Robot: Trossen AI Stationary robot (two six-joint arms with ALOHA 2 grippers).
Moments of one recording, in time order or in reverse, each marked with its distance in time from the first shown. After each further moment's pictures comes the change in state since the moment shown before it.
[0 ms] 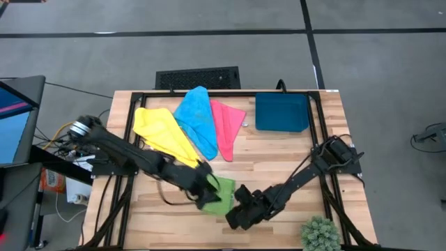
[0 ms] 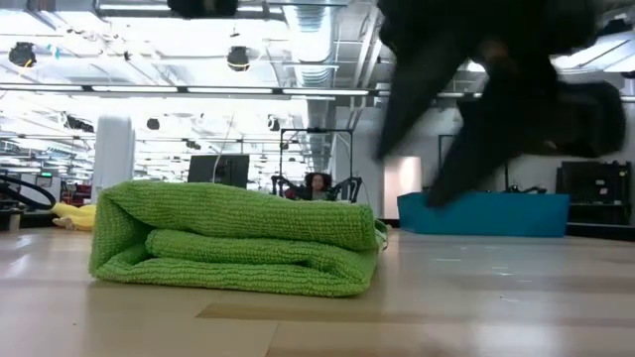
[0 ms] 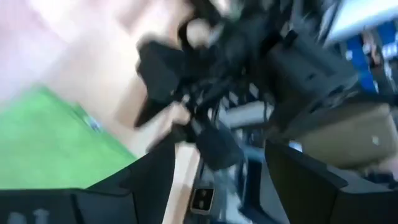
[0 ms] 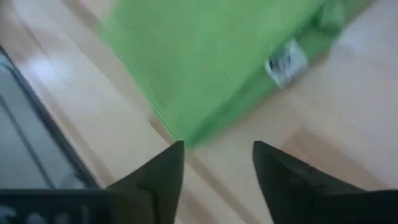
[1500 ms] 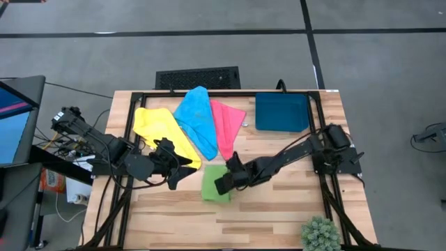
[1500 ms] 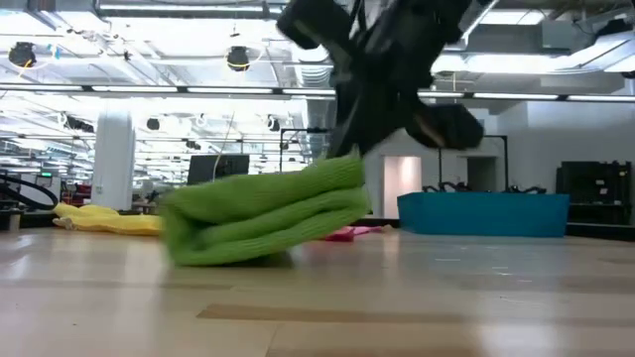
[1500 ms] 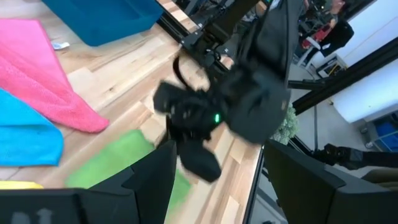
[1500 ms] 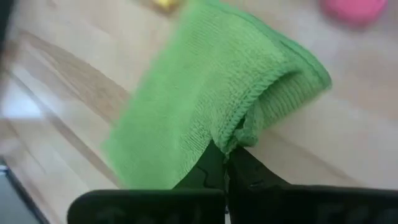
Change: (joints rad) left arm -0.130 -0.325 -0.002 -0.340 -0.490 -0.004; right arm -0.288 -0.070 -0.001 -0.070 -0.060 -0.154
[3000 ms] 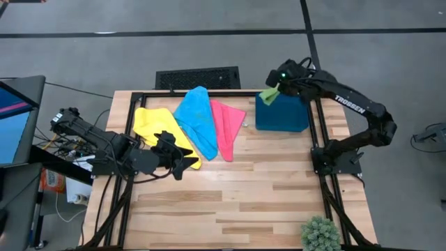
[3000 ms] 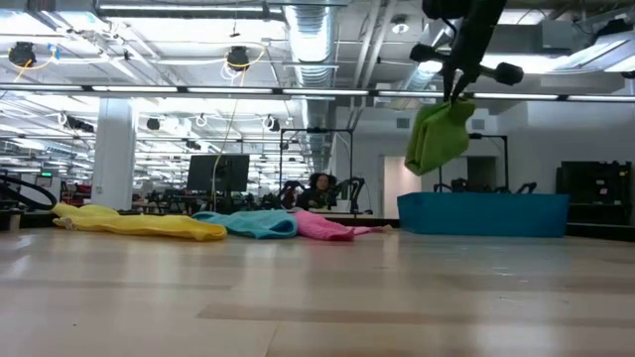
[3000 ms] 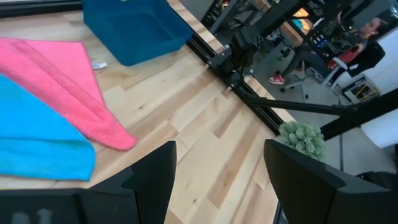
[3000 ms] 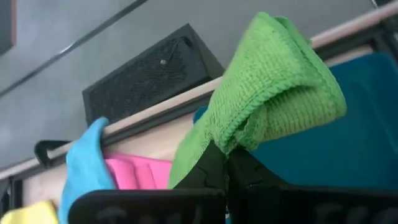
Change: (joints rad) left arm 0.070 0.000 0.000 -0.035 -0.053 -0.005; right arm -0.920 -0.575 0.001 -0.521 0.136 -0.107
